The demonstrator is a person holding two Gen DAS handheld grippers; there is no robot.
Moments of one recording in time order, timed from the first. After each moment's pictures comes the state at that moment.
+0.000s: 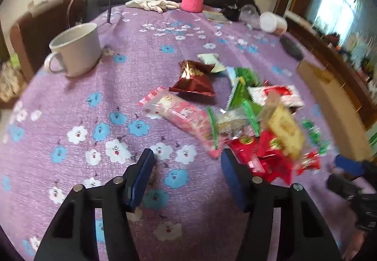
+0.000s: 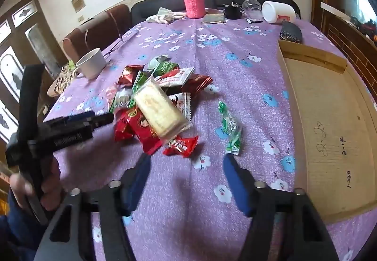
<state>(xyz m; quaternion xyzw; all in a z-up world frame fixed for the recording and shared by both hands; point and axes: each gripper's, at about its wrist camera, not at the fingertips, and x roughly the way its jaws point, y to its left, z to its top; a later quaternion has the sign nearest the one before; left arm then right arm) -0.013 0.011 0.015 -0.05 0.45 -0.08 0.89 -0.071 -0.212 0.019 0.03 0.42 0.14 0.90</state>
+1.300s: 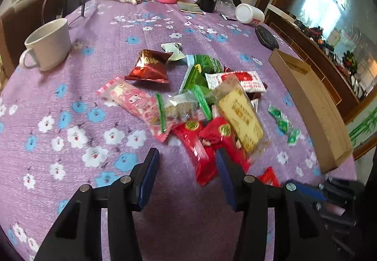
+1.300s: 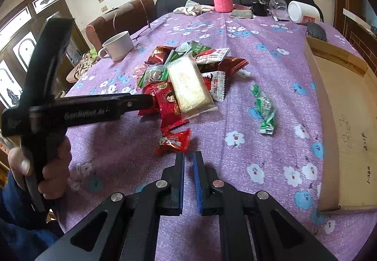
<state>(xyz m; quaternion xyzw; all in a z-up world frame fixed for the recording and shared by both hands) -0.020 -0.021 0.018 -0.06 0.47 -0.13 0.87 -0.092 -0.199 0.003 0.02 0.42 0.21 0.88</state>
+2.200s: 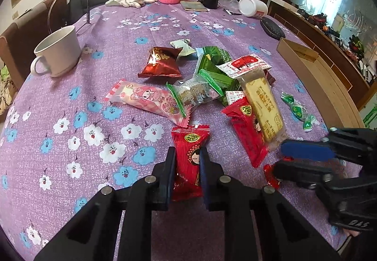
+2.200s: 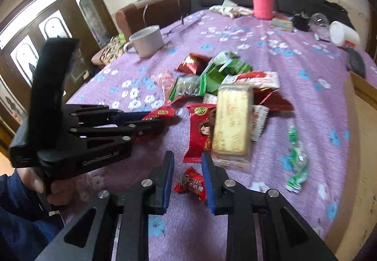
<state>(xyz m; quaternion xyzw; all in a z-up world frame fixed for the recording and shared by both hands) -0.035 -0.014 0.014 0.00 0.47 -0.11 0.88 -0.051 -0.165 0.009 -0.04 0.42 0.31 0.85</state>
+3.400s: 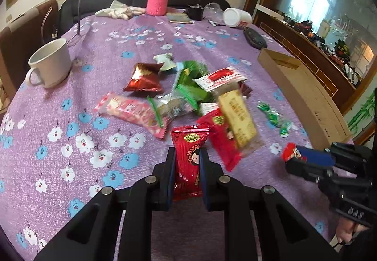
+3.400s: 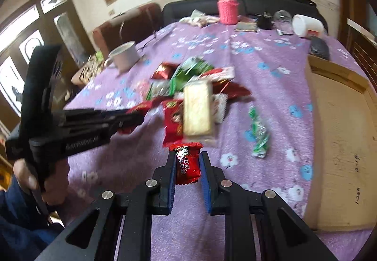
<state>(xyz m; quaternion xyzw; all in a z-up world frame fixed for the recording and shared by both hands) -0.043 -0.026 0.033 -0.01 0.44 -0.15 0.89 -0.085 -0.206 0.024 0.01 0.39 0.23 0.89</state>
